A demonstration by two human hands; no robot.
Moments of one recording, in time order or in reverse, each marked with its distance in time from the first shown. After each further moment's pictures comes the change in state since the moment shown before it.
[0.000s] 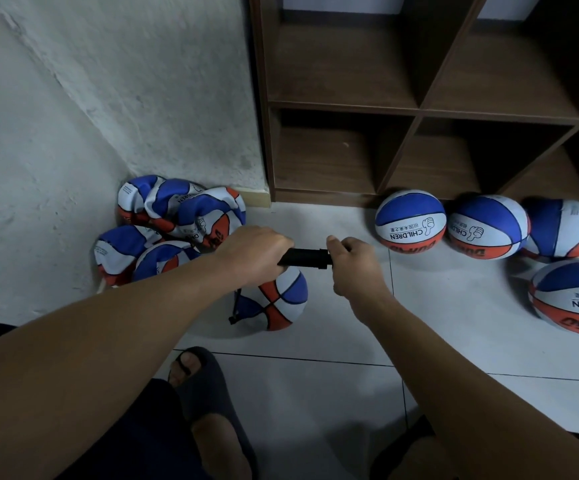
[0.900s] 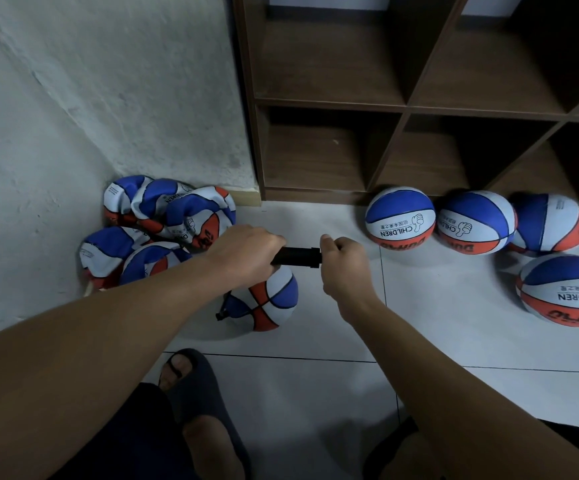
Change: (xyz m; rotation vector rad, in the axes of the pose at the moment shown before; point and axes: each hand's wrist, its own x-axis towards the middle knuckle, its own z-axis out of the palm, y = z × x) left_hand 0.003 0.005 -0.001 0.065 -0.003 0.021; right_hand -0.002 0.003 0.004 0.017 0.067 -0.026
